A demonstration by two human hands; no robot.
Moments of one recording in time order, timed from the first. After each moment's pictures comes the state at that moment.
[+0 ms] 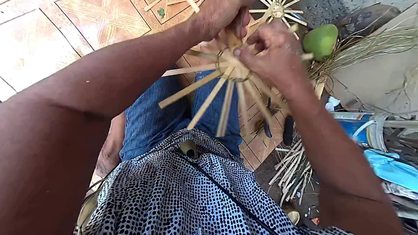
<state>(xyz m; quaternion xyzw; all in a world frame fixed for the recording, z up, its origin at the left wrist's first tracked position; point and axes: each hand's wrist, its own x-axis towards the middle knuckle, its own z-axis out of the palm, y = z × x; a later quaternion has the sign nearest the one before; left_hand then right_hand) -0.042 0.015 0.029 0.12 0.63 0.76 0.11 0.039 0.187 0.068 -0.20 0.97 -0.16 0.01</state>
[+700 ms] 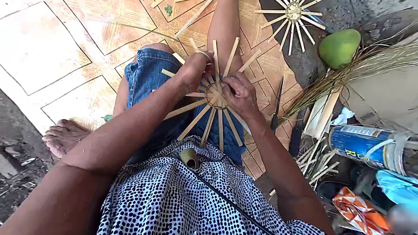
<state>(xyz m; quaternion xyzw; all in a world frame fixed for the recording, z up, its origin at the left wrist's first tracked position) 0.038 -0.011 -0.040 -0.22 0.60 0.73 0.22 0.075 0.180 -0.070 -0.30 0.89 -0.34 -0.09</state>
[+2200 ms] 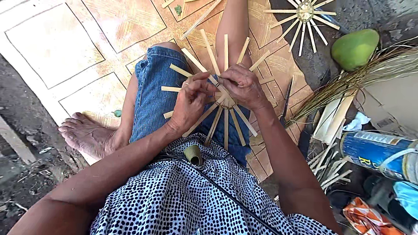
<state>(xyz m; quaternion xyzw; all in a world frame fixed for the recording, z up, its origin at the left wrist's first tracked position) 0.150 -0.022 -0.056 0.01 0.78 0.62 -0.04 0.041 0.172 -0.070 -0.42 0.83 -0.37 -0.04</state>
